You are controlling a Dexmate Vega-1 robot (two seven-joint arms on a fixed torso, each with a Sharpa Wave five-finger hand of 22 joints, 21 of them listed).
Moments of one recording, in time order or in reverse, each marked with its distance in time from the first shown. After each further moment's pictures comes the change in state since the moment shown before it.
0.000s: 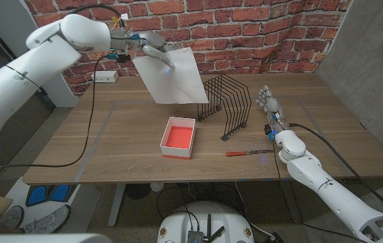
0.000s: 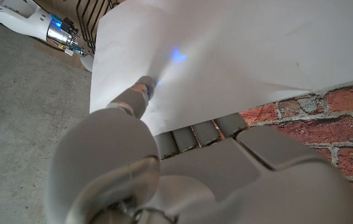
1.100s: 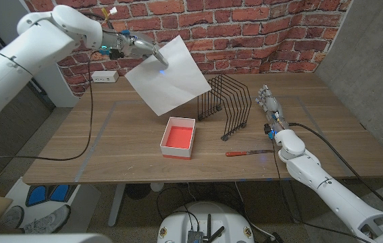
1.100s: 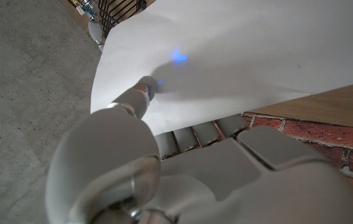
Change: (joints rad) left arm -0.099 0.005 0.044 0.052 -0.284 0.383 -0.081; left_hand 0.000 0.000 0.000 0.000 0.004 -0.008 0.026 0.000 0.000 0.003 0.011 0.000 0.000 0.000 0.000 -0.006 -0.005 0.000 0.000 -0.006 0.000; right arm 0.012 0.003 -0.004 0.012 -0.006 0.003 0.001; right_hand 0.000 0.000 -0.004 0.003 0.000 -0.004 0.004 0.000 0.000 0.000 0.000 0.000 0.000 0.000 0.000 0.000 0.000 -0.002 0.002 0.000 0.000
